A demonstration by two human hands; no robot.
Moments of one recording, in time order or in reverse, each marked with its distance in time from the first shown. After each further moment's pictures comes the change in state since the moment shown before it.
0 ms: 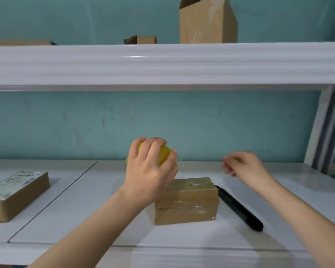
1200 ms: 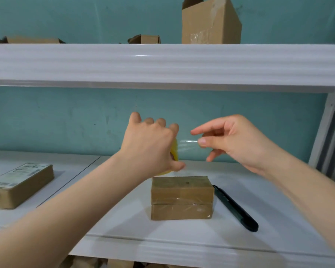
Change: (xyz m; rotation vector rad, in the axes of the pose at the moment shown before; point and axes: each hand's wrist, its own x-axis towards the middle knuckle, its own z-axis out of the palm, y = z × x) left_hand 0.068 0.000 -0.029 0.265 -0.691 -0.055; right_hand -0.024 -0.102 -0.018 0.297 -0.394 -0.299
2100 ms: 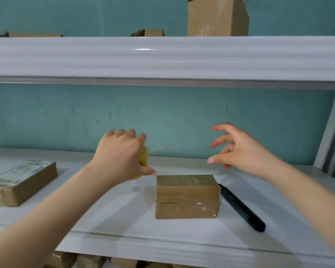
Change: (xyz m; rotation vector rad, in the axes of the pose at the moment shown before) left_hand -0.036 -0.051 0.050 -0.028 -0.128 -0.095; right_hand 0.005 0.050 -0.010 -0.271 0.068 0.160
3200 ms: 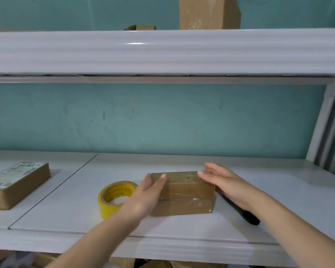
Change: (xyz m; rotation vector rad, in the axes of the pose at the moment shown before) left_hand -0.051 0.076 0.060 -1.507 -0.474 -0.639; right_hand -0.021 0.083 0.048 0.376 -0.192 0.310
